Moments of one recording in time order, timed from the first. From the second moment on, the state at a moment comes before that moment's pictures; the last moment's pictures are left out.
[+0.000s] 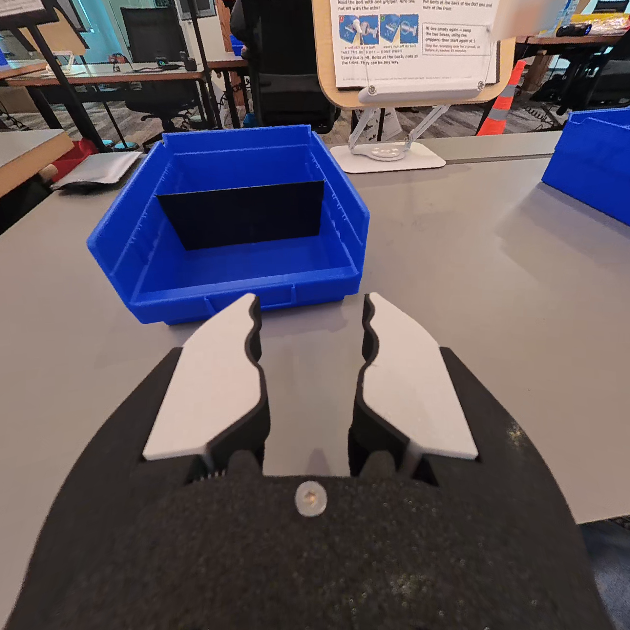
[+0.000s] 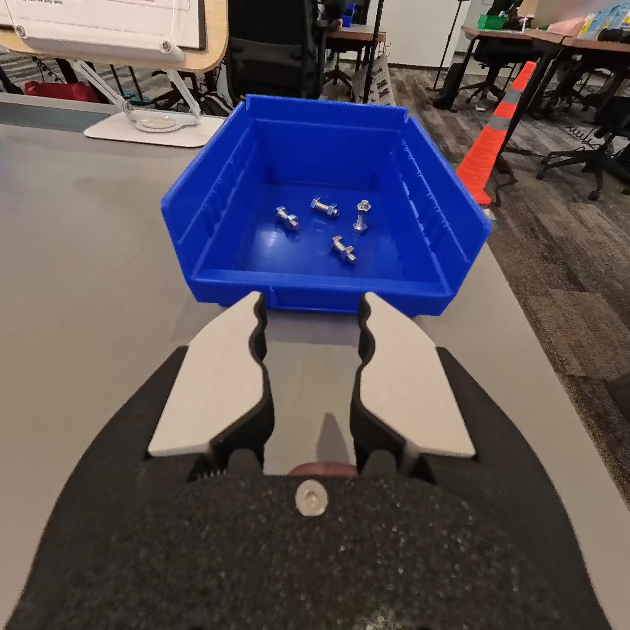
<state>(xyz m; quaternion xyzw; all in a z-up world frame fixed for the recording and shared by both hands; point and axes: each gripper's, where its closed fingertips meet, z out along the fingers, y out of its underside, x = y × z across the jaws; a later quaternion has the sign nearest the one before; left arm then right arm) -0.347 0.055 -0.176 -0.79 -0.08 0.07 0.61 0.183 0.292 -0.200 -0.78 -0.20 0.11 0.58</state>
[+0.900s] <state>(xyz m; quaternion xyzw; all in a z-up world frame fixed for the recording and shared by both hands) 0.064 0.349 -0.228 -0.88 0.08 -0.06 0.47 0.238 0.414 -0.219 -0.81 -0.03 0.16 0.56</state>
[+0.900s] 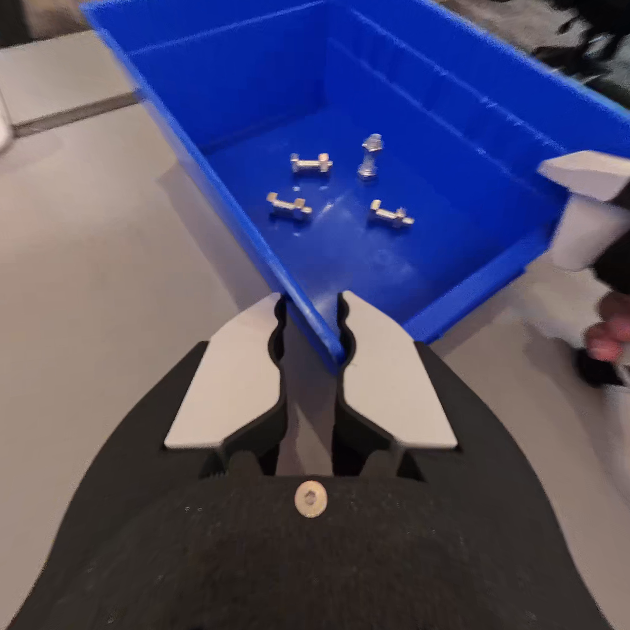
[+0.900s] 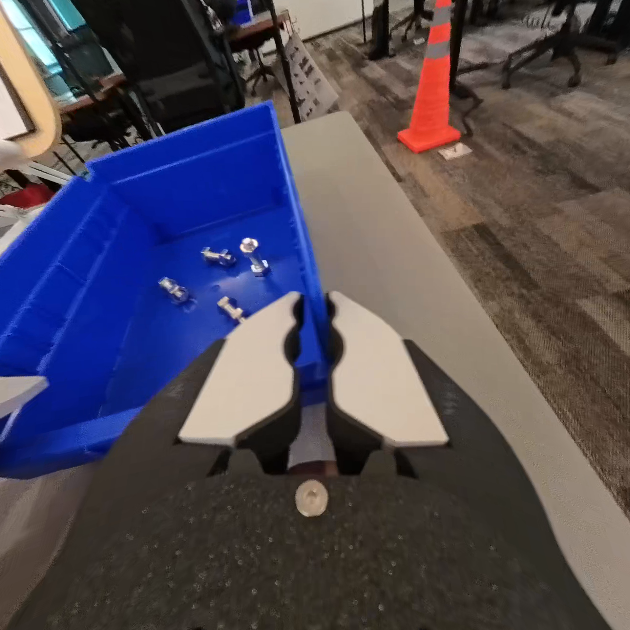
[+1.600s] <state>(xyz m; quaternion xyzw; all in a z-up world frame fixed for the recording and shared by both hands) -0.234 0.198 -0.179 -0.85 -0.04 0.08 0.52 -0.060 0.273 -0.193 -0.79 -0.15 0.19 0.56</state>
